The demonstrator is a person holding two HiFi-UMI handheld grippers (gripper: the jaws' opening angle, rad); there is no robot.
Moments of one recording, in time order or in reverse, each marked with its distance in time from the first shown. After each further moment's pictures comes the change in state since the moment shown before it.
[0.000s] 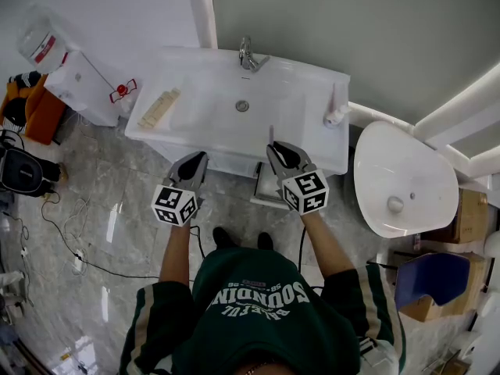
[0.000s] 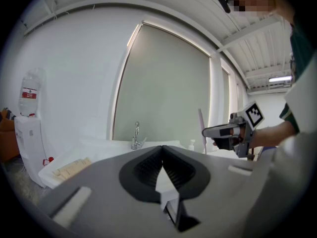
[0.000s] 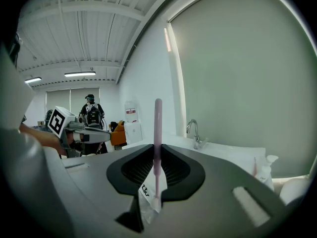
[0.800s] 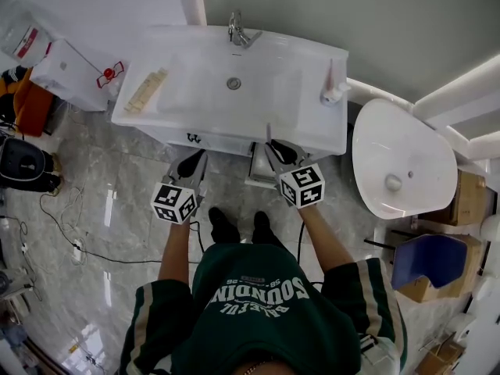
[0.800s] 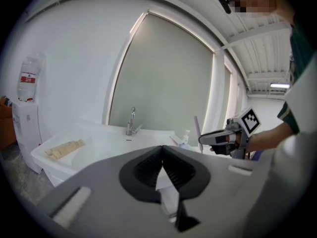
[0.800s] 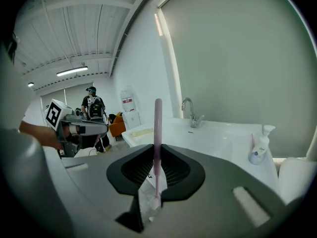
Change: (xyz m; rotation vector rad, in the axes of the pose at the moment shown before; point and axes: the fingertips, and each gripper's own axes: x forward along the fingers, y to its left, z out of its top) left arm 0.008 -0.021 -0.051 -0.070 0.093 -0.038; right arm -0.006 -0.012 -0.078 0.085 0.146 -0.017
